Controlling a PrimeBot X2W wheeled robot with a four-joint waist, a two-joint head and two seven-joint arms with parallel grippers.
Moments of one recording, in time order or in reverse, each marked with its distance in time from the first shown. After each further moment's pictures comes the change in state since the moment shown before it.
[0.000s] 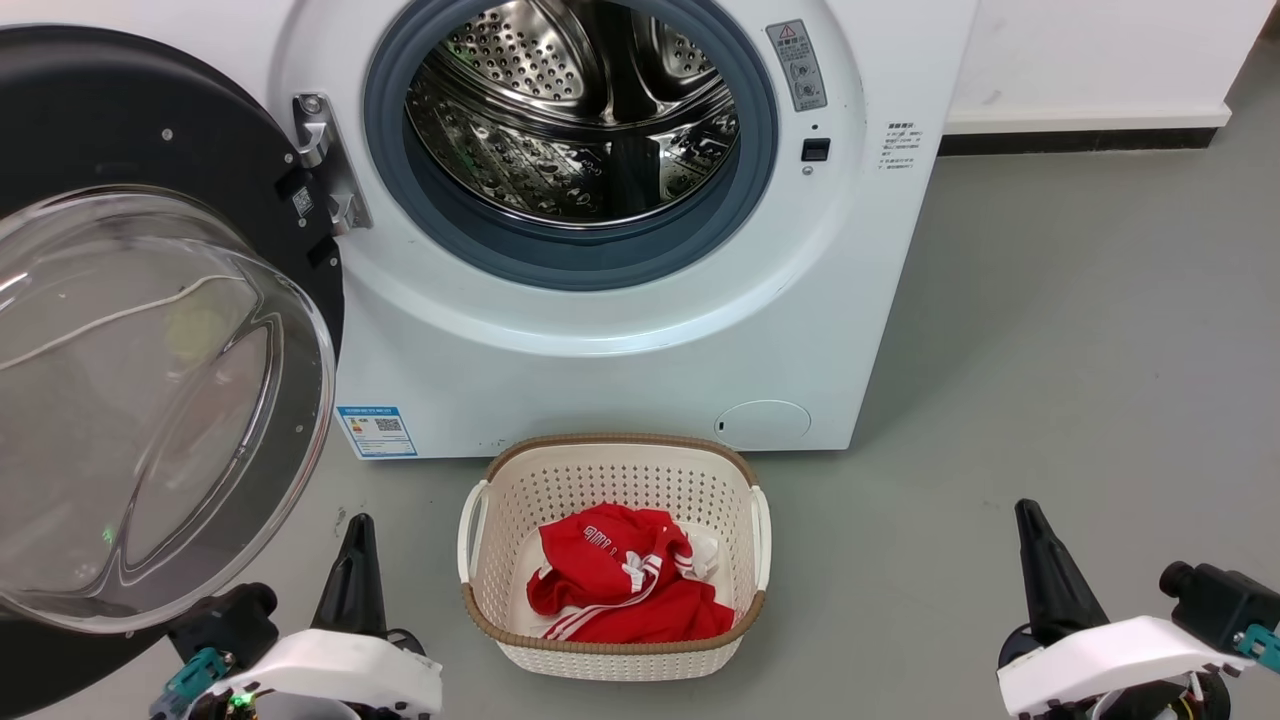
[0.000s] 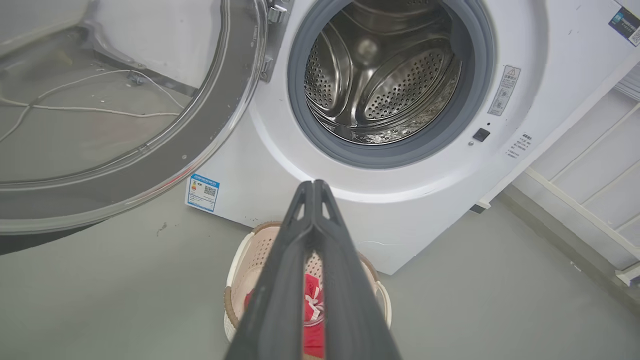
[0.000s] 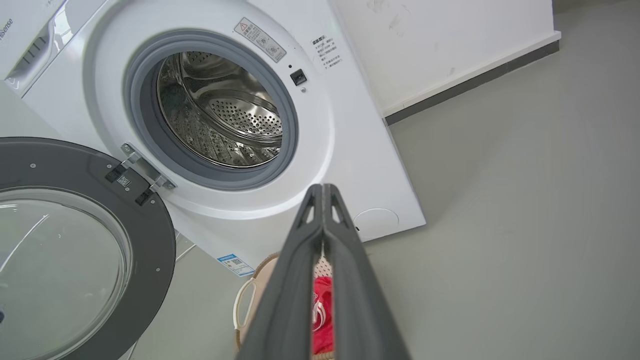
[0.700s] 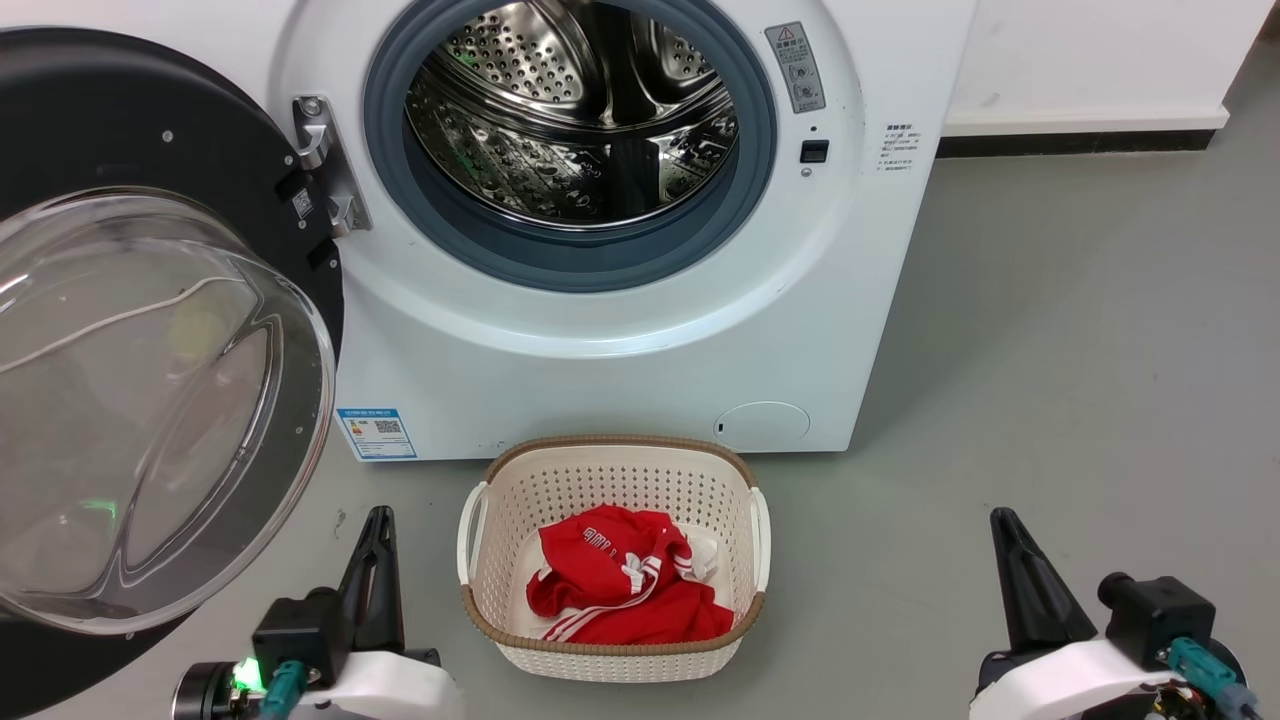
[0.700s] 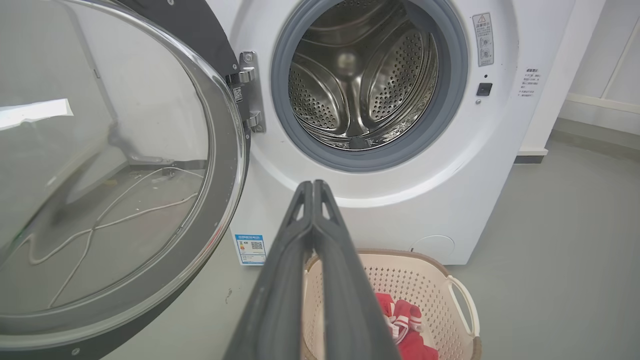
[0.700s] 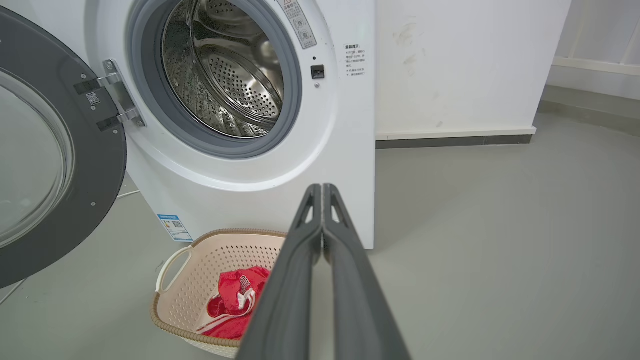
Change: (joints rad) left arm 0.021 0.008 -0.041 -0.023 0.408 0.047 -0.093; right arm 0.024 0.003 0.023 -0.016 -0.402 0.000 -0.075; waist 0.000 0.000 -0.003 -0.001
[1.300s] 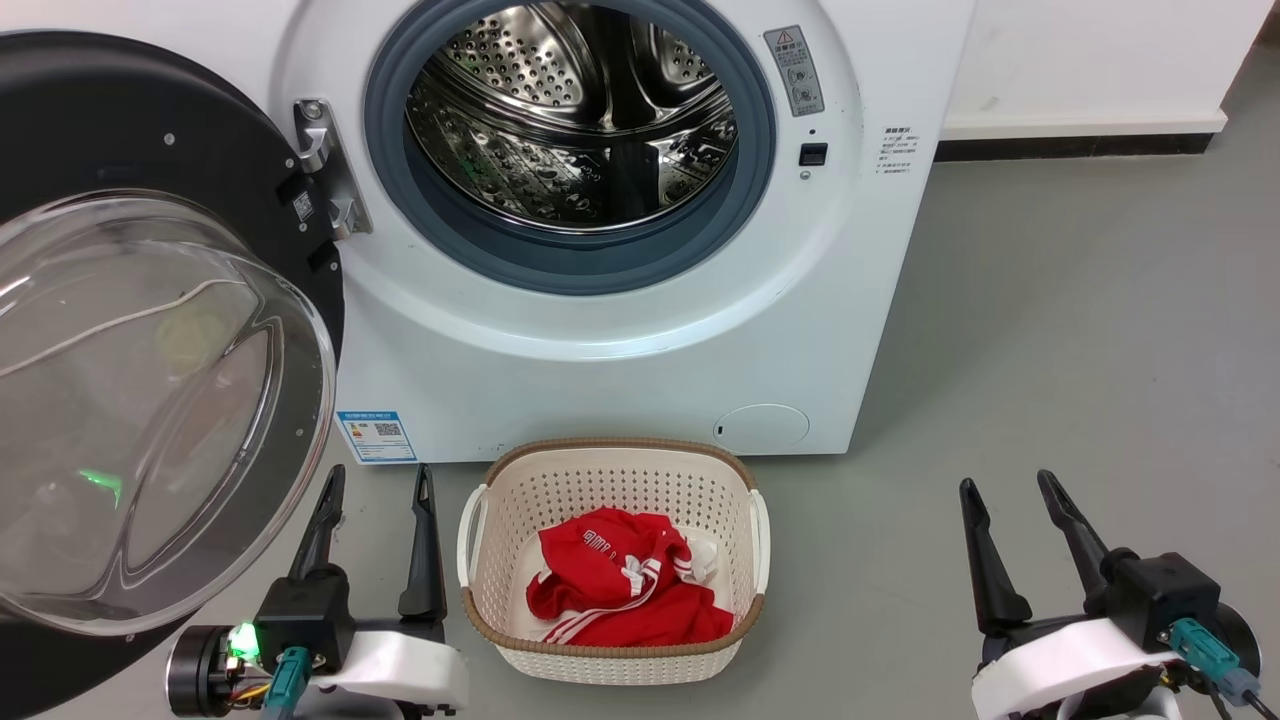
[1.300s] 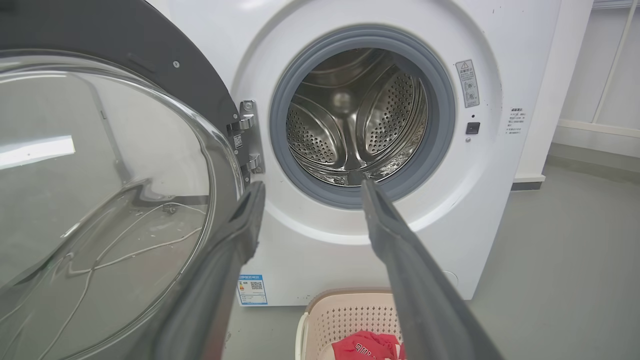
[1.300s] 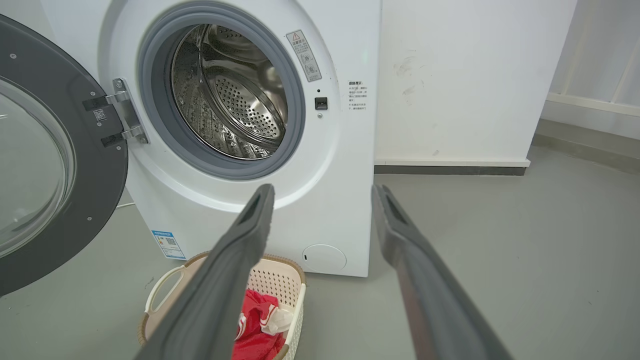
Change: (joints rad) left arm -0.025 0.008 -0.018 -0.063 0.018 0.019 -0.019; right arm -0.024 0.000 -0.005 -0.047 -0.042 0.000 -0.001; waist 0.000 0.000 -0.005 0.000
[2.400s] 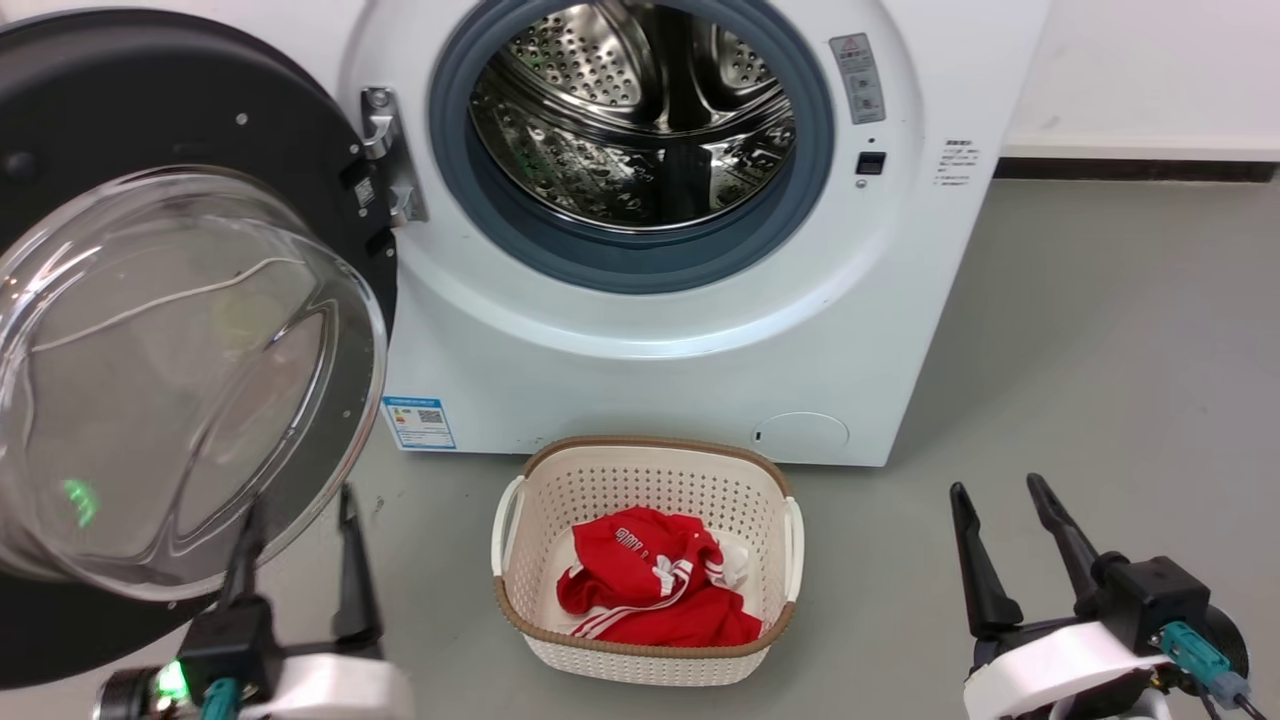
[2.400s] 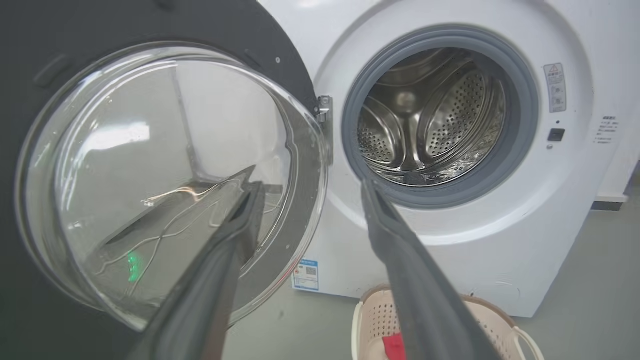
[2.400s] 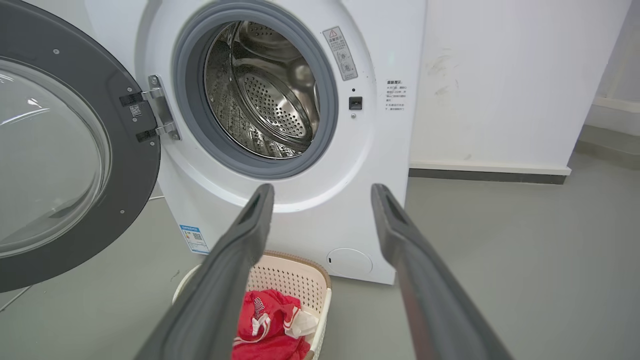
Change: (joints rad) left arm 0.080 0.096 0.010 -0.077 -0.103 0.107 0.000; right arm -0.002 0.000 0.020 0.020 0.012 0.000 -0.016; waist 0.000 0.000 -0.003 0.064
